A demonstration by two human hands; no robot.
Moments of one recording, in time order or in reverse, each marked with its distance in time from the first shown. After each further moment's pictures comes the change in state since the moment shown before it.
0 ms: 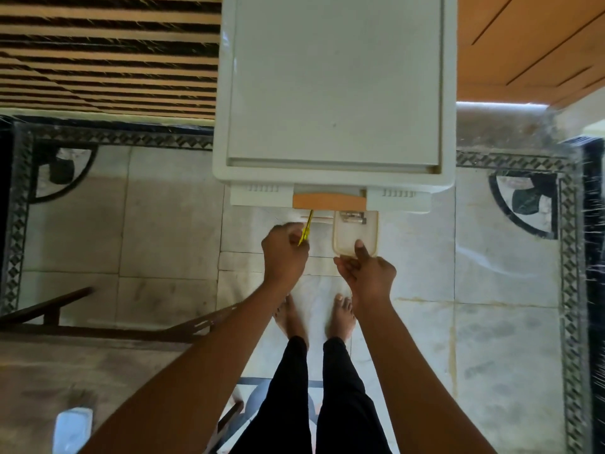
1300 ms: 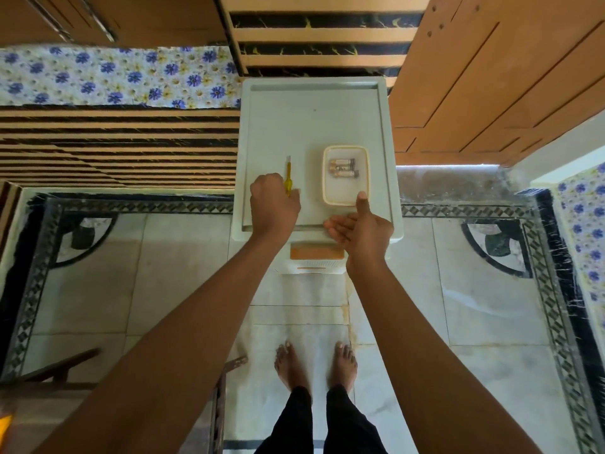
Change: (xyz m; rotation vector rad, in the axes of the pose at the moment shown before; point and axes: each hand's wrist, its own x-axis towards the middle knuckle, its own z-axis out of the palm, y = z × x) left_hand -0.043 0.458 -0.219 0.261 0.140 0.516; right_hand -0.109 -0.146 0.082 0.020 -0.135 -0.281
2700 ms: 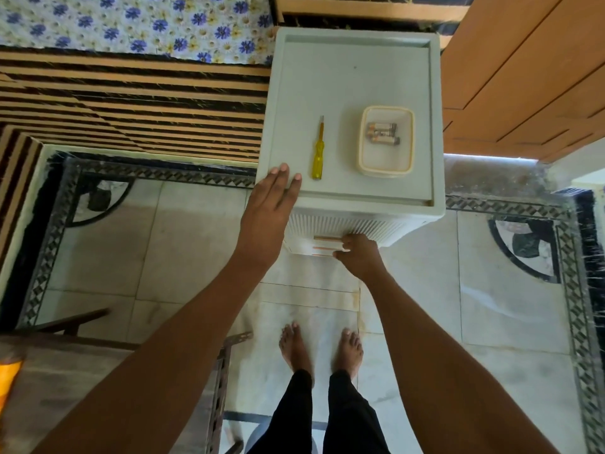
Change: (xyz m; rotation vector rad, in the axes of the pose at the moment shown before) left_hand -0.055 -0.134 0.011 0.439 0.189 0.692; right_hand 0.090 0.134 -0.049 -1.354 -0.360 -0.237
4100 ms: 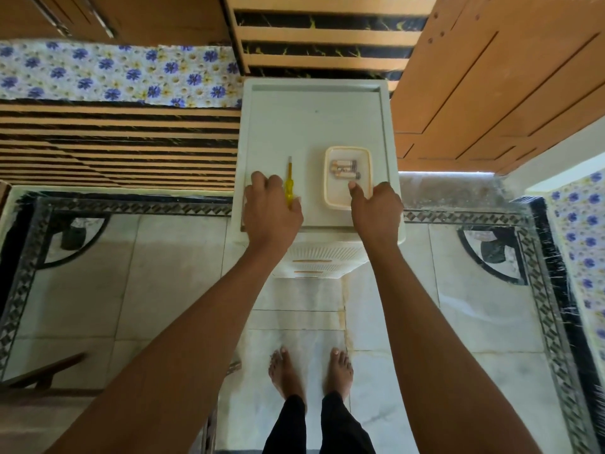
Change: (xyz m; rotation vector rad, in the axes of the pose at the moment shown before) left_hand 0.107 0.056 -0.043 -0.261 -0.215 -0.543; right_hand -0.028 -0.099 -0.135 0.295 0.592 0.017
